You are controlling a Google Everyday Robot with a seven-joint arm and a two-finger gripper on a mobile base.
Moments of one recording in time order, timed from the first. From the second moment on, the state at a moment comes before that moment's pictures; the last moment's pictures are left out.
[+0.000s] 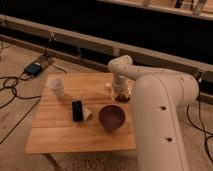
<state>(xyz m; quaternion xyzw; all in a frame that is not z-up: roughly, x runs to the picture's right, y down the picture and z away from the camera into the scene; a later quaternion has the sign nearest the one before) 0.103 0.065 0.927 -0.29 0.25 0.55 0.74</state>
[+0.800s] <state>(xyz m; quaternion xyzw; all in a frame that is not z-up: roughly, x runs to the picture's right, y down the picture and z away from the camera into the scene) 0.119 0.054 0.950 -0.28 0.25 0.52 0.77</state>
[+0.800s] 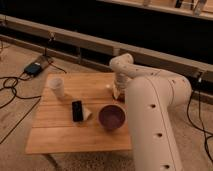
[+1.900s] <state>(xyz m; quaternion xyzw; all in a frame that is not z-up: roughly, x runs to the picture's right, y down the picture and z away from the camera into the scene) 0.120 0.066 0.959 -0.32 0.26 0.52 0.75</state>
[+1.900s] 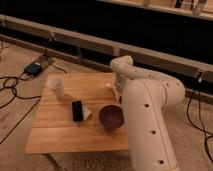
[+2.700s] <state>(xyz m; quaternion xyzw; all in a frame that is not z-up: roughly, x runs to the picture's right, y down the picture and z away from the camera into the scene) 0.089 0.040 0.911 -0.31 0.23 0.51 0.77</state>
